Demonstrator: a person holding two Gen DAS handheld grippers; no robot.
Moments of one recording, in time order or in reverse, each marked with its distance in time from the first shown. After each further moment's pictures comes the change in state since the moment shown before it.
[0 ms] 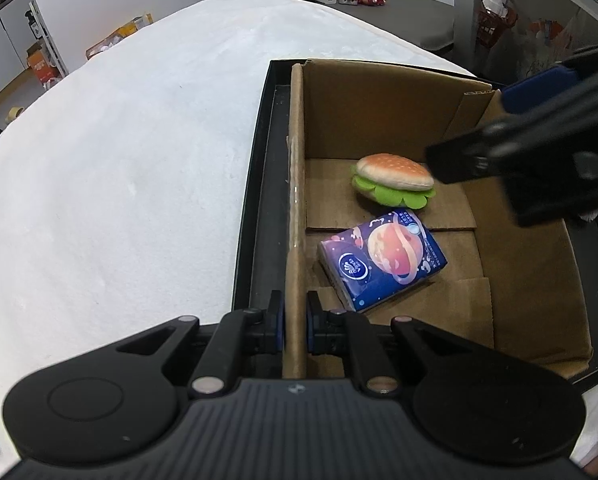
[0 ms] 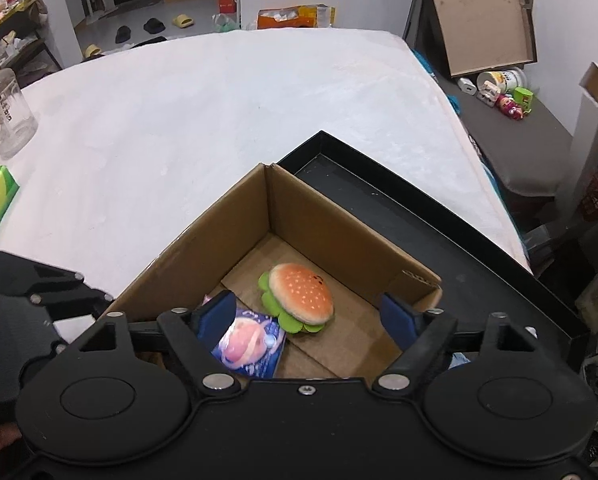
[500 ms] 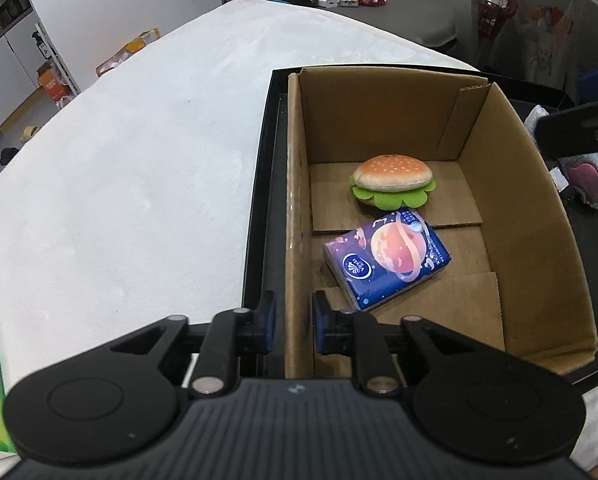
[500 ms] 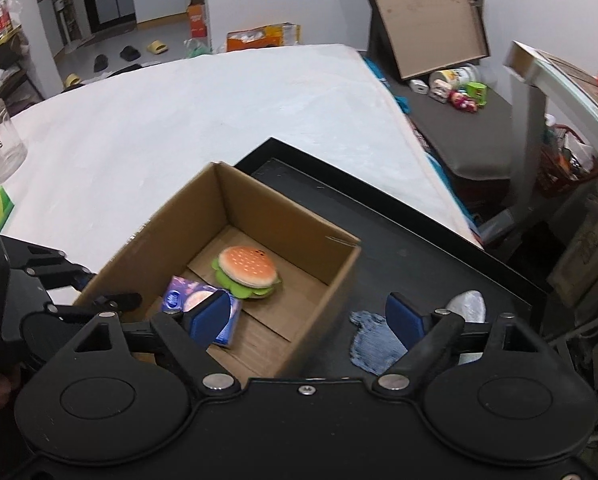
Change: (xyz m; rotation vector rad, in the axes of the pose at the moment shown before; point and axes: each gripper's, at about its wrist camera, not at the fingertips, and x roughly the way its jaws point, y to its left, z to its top) left arm -0.009 -0.014 -0.002 0.048 -0.016 0.076; right arm -0.035 -0.042 -0.027 0.078 -0.058 -0.046
